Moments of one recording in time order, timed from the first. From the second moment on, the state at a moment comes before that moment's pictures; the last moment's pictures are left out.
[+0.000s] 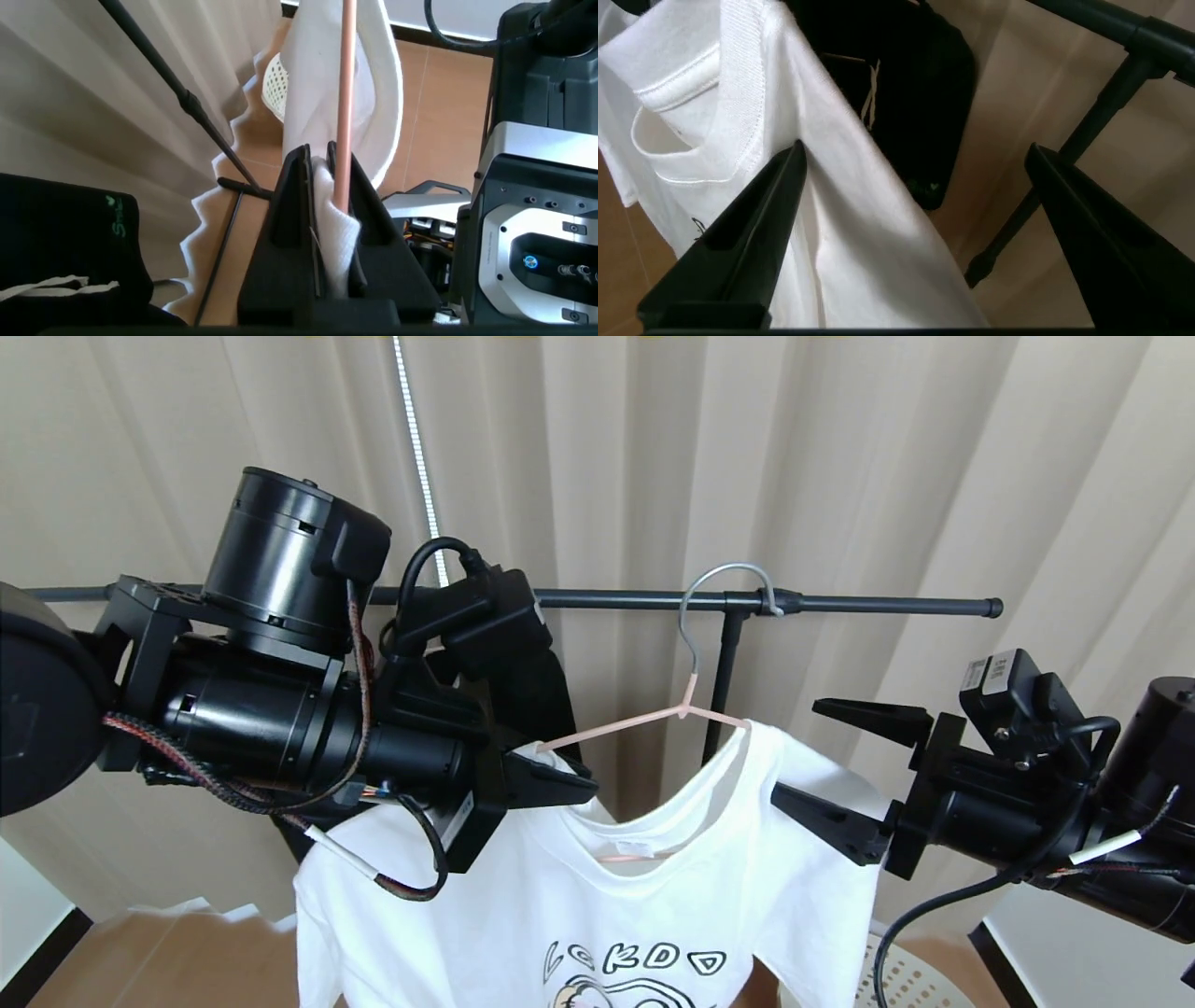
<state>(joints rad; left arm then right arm) -0.60 1.60 -1.20 0.23 -0.53 0.49 0.41 1.55 -0.43 -1.02 0.42 -0.17</state>
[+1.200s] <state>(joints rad) -0.46 1.37 -1.00 0.13 -0.53 0.48 0.26 1.65 -0.46 -1.03 0.58 -0.18</state>
